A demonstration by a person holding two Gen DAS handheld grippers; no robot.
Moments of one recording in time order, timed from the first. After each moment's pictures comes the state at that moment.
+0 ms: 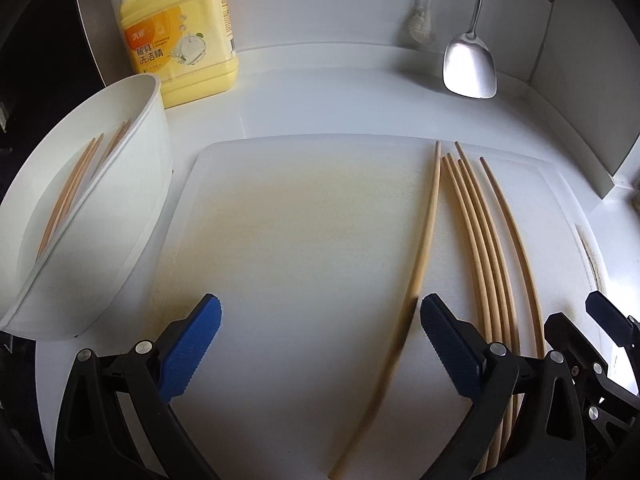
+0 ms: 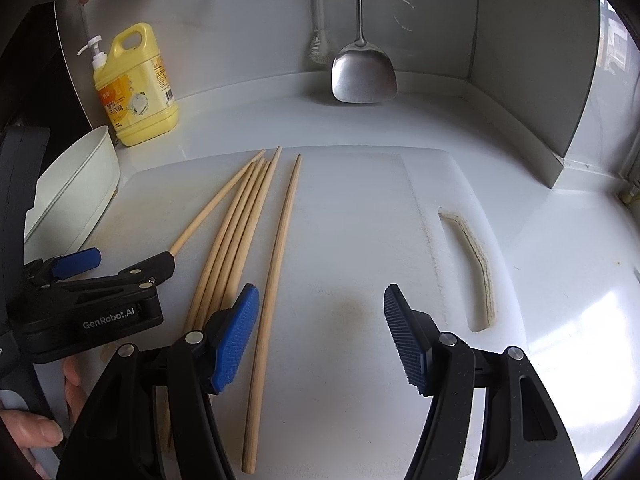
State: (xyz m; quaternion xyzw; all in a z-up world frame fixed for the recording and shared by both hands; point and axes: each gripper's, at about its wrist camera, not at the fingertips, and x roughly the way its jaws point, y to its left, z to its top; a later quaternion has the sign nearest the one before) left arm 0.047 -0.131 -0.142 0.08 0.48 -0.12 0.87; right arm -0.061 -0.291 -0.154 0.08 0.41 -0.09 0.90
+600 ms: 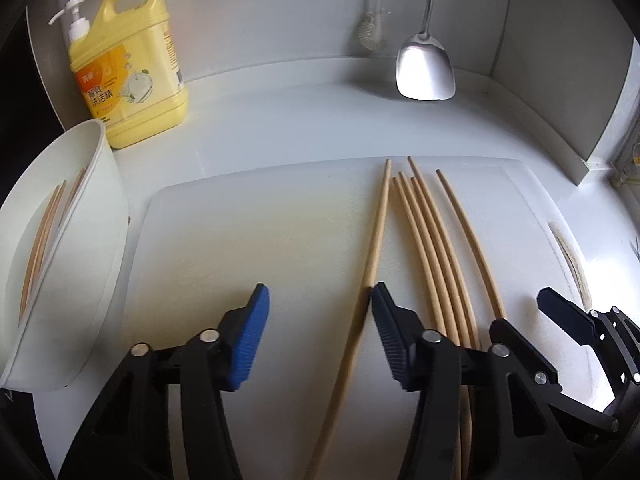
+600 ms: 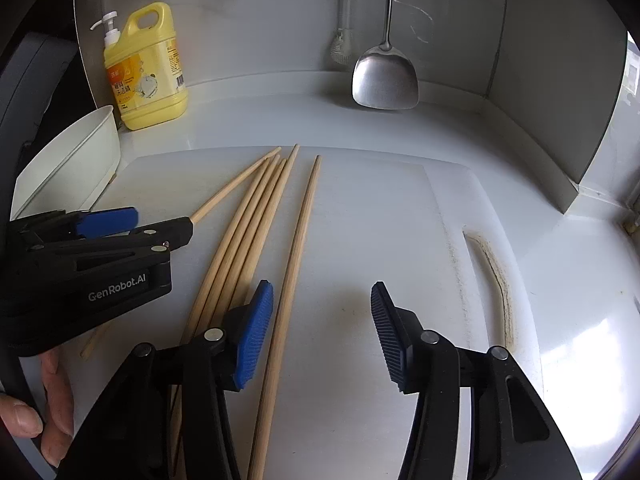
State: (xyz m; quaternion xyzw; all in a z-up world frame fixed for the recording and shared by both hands) left arm 0.050 -0.162 -0.133 0.11 0.45 -0.19 0.87; right arm -0.045 -0.279 -0.162 0.04 0.41 -0.07 0.91
